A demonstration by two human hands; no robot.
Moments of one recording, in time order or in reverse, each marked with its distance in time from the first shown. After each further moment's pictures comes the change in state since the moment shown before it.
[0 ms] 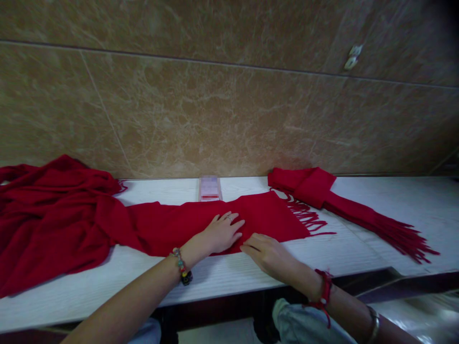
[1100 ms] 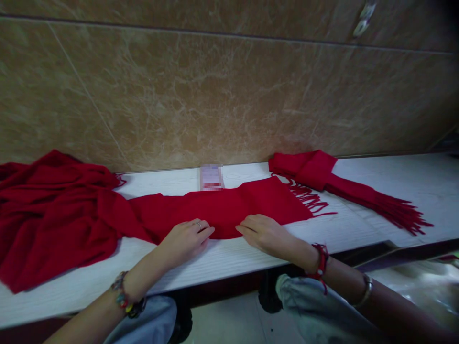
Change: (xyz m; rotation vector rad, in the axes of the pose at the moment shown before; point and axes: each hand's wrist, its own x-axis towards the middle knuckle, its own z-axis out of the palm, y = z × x) left_hand -0.095 -0.036 -0.001 0.118 0.049 0.034; right_hand 0.022 -0.009 -0.010 -0.085 -0.019 -0.035
